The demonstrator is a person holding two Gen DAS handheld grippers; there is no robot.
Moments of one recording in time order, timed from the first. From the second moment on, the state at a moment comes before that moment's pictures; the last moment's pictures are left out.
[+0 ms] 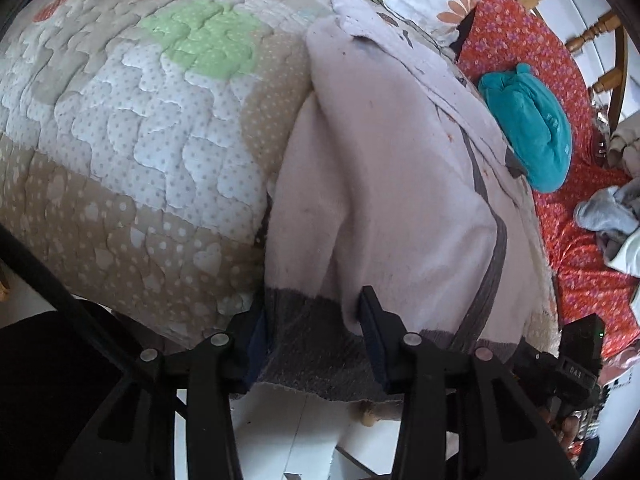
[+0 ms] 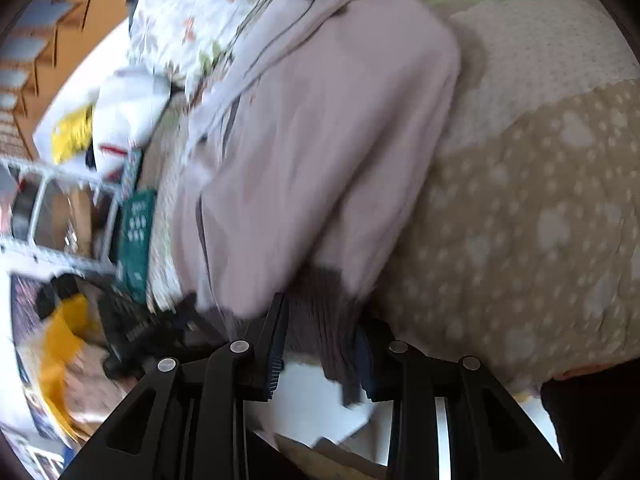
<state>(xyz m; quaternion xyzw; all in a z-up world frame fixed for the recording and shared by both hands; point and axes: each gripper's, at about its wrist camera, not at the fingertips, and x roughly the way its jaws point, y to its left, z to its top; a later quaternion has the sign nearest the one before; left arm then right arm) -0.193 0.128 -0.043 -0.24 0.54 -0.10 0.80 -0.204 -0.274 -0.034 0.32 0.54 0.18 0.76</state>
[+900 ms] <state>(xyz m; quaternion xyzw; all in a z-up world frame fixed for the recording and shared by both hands) -0.297 0.169 0.020 -0.29 0.46 -0.11 0.83 -0.307 -0.286 0.008 0.30 0.52 0.24 0.76</state>
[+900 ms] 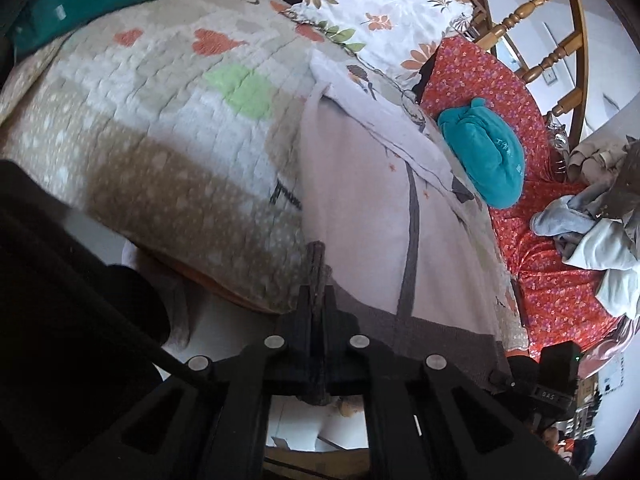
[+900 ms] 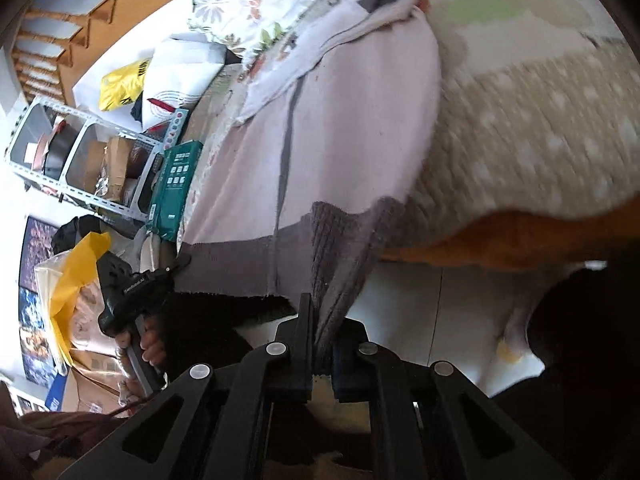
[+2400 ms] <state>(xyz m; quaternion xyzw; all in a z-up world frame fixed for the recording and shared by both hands) 0.122 0.134 0.040 -0.26 0.42 0.02 0.87 0.108 -0.316 0.043 0.22 0.44 0.03 0.87</state>
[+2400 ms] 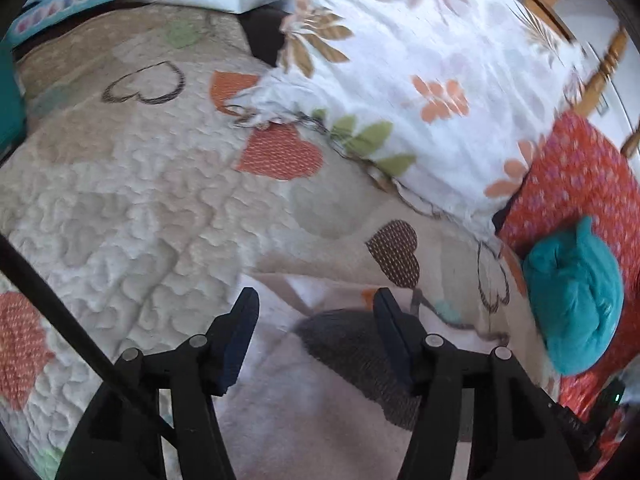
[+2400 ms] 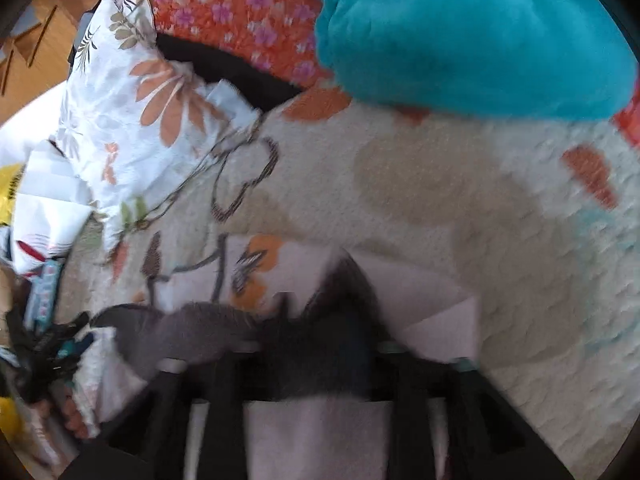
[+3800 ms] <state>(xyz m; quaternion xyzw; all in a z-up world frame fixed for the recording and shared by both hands) -0.035 0.146 0.028 -0.11 0.52 0.02 0.85 0.011 -0.274 0.092 0.11 0.42 0.05 0.90</state>
